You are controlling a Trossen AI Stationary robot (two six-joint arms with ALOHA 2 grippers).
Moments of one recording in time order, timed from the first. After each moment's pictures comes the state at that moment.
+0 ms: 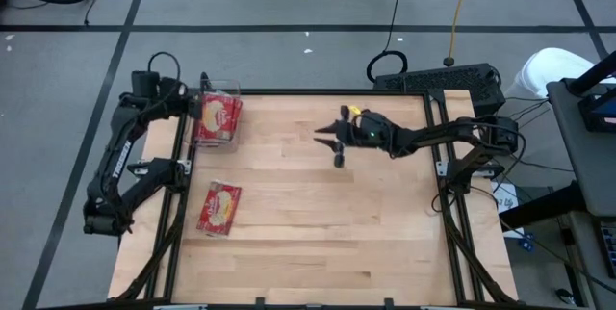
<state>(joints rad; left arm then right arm) 1.48 0.72 0.71 -0.78 0.41 0.02 -0.28 1.58 0.66 0.72 -0.11 -0.20</state>
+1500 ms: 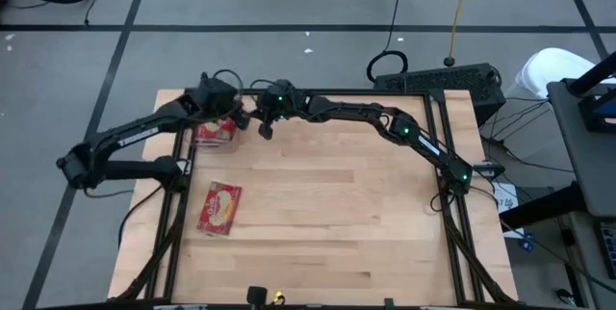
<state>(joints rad) 0.72 1.05 0.71 -0.39 -0.13 -0.15 -0.37 2.51 2.09 0.05 -0.26 -0.07</state>
